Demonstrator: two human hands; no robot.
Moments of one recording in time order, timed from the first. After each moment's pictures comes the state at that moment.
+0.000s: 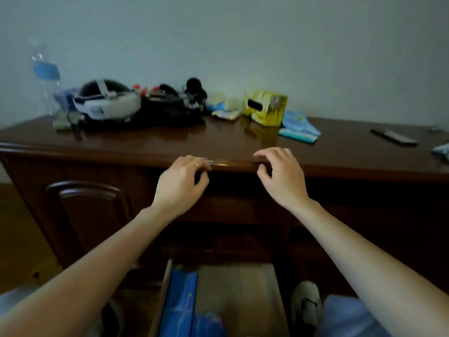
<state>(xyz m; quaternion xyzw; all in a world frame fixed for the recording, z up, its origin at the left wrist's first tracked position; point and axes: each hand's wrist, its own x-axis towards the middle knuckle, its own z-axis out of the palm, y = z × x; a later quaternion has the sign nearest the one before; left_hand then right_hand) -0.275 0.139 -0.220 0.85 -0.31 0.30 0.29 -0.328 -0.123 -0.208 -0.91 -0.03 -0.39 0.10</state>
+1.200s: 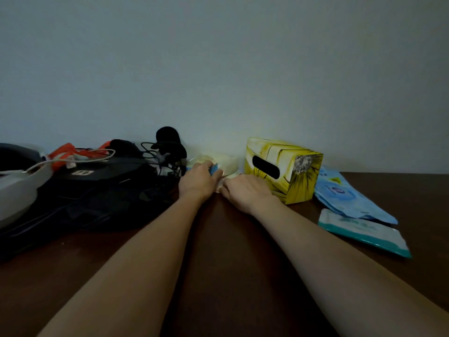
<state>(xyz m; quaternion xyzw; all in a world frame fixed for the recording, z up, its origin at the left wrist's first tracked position) 0.156 -0.081 -0.180 0.93 -0.18 0.17 0.28 0.062 -0.193 -0.162 -0.98 0.01 -0.16 -0.09</state>
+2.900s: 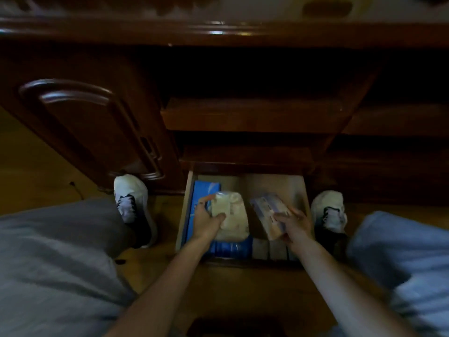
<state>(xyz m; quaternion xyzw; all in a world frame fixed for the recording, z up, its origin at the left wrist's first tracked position) -0.365 0.145 -0.539 0.76 0.11 -0.18 0.61 -0.436 -0.060 -0.521 -0.51 0.53 -0.02 0.68</state>
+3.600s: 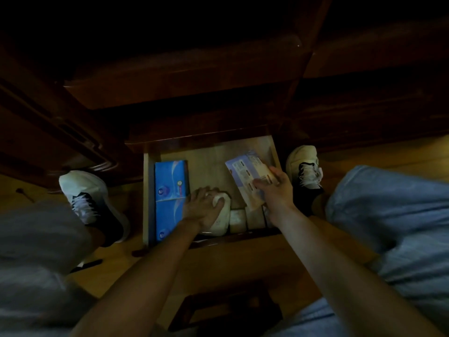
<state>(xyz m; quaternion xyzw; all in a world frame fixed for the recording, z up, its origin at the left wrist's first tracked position) -0.360 0.092 -0.627 0.93 -0.25 -0.27 0.07 -0.446 -0.086 -0.526 -0.48 0.50 -0.08 0.71</state>
